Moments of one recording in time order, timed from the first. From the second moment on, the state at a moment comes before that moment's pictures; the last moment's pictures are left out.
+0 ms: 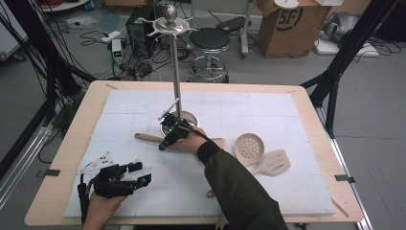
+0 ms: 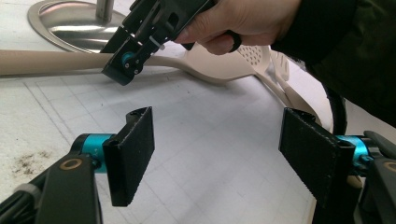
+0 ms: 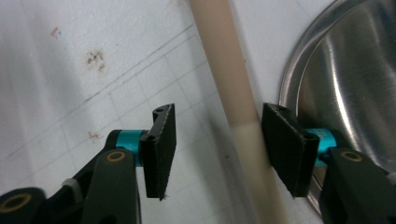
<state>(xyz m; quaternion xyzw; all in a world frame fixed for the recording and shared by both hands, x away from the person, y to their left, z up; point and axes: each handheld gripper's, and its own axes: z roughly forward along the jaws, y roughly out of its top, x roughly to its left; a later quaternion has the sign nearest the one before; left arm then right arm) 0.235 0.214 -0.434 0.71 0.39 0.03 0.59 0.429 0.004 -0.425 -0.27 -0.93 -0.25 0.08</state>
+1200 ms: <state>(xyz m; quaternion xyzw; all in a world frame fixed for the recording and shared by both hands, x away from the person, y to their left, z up) 0.235 0.215 -0.436 0.71 0.39 0.03 0.59 0.401 0.021 -0.414 -0.14 -0.97 -0.18 -0.08</state>
